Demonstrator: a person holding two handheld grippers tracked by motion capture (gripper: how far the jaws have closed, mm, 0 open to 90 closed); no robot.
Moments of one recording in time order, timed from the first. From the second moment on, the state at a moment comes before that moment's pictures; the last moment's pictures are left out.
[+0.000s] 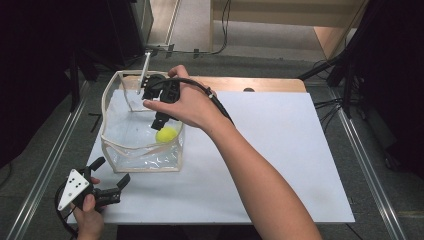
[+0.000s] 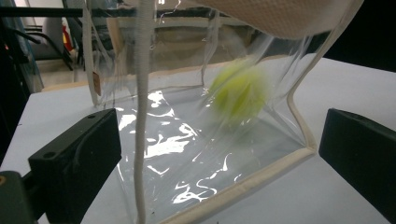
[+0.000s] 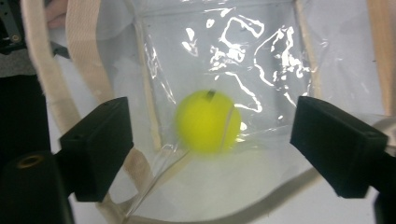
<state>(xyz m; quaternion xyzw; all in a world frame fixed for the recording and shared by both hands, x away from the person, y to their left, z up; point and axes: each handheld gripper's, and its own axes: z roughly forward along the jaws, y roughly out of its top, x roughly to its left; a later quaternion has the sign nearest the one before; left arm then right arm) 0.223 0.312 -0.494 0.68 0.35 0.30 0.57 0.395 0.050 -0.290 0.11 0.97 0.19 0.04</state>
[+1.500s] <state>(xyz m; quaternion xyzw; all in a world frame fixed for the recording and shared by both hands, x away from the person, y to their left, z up) 0.224 0.311 -0.494 0.68 0.35 0.30 0.57 0.368 -0.006 -0.301 0.13 0.97 0.21 0.07</state>
